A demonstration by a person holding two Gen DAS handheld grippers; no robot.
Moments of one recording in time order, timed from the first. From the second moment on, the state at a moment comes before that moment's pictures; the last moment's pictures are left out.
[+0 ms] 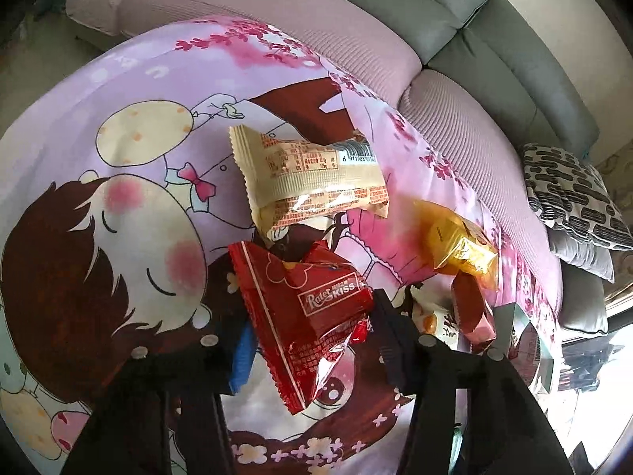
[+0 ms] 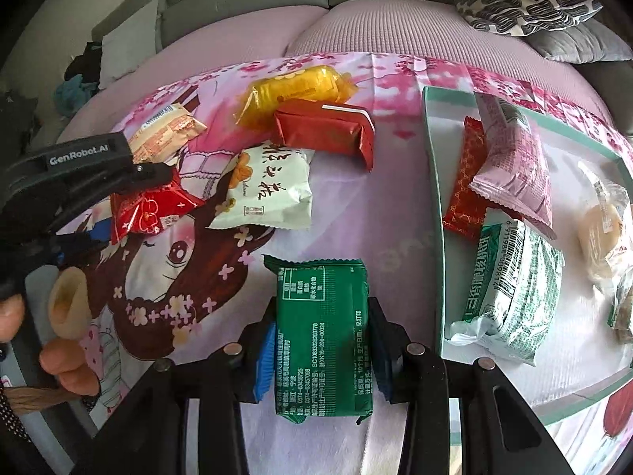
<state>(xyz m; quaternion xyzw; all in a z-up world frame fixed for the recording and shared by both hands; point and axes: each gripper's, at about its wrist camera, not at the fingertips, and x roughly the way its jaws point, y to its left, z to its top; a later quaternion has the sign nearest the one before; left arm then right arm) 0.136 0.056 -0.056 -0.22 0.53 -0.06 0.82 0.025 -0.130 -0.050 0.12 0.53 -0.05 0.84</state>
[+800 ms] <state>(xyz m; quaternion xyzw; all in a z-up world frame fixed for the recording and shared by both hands) 0.108 0.055 -0.003 -0.23 0.50 -0.08 0.83 0.005 -0.142 -0.001 0.14 0.48 -0.04 0.87</state>
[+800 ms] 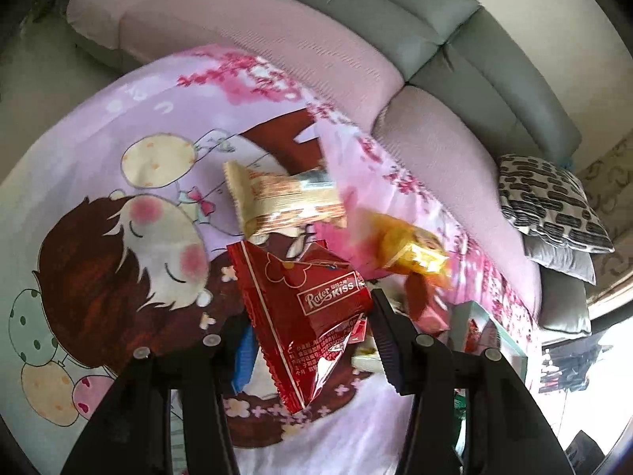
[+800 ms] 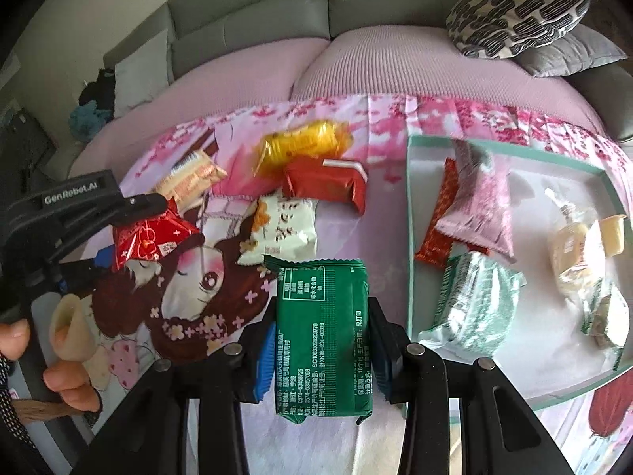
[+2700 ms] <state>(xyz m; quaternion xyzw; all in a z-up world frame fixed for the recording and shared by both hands) 0.097 -0.209 -0.021 -0.03 0.53 -0.30 0.79 -0.061 -0.402 -0.016 0.32 0.41 -0.28 0.81</state>
